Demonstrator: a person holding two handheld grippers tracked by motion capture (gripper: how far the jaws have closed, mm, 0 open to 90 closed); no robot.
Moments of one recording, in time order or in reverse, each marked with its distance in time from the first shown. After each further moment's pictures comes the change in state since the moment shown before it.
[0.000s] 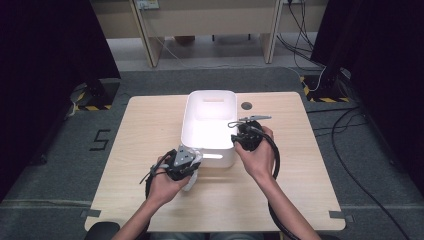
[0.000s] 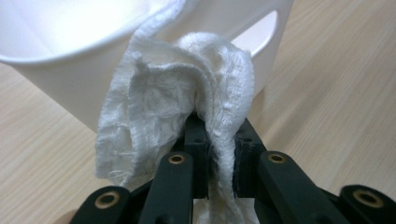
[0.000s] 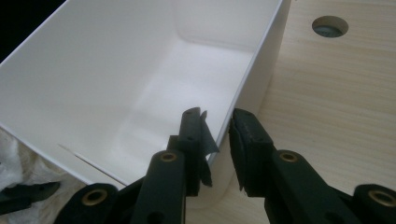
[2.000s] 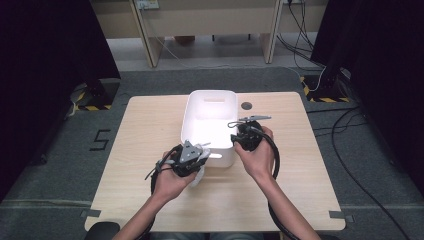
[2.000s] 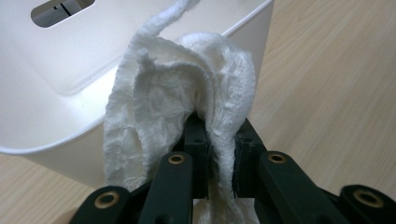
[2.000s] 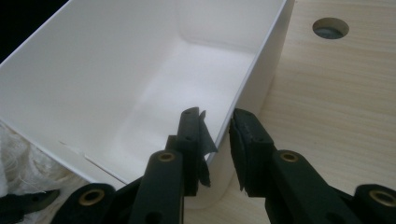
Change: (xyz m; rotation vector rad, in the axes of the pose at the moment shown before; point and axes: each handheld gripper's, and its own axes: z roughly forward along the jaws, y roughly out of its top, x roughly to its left) left arm -0.012 0.025 0.000 -0.038 -0.016 0.023; right arm 0.001 0.000 0.001 -0.008 0.002 0.001
